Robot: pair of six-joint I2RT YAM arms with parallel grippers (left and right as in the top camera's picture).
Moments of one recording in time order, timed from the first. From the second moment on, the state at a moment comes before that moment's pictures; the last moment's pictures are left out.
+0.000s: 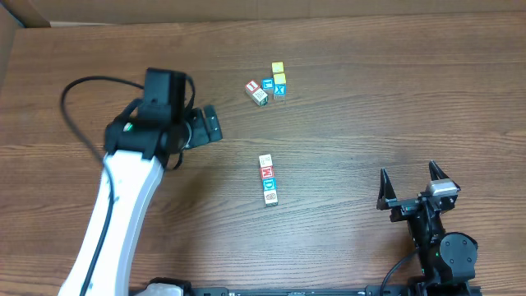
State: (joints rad) left arm -0.15 1.36 1.31 -1.02 -0.06 -0.42; right arm 0.09 0.01 0.02 -0.03 -0.06 0.02
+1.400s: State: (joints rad) left arm -0.10 0.30 0.60 -0.47 -0.04 -0.42; right arm 0.09 0.01 0.02 -0.03 -0.06 0.02
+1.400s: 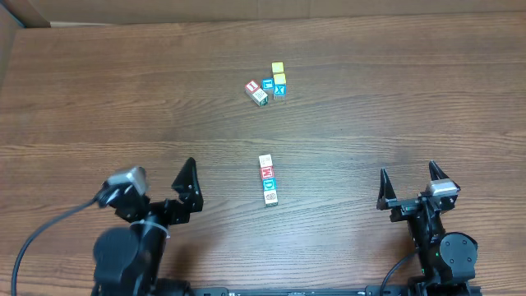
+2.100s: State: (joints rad) left arm -0.09 0.02 0.49 0.03 -0.02 -0.42; right arm 0.09 0.01 0.02 -0.03 -0.06 0.02
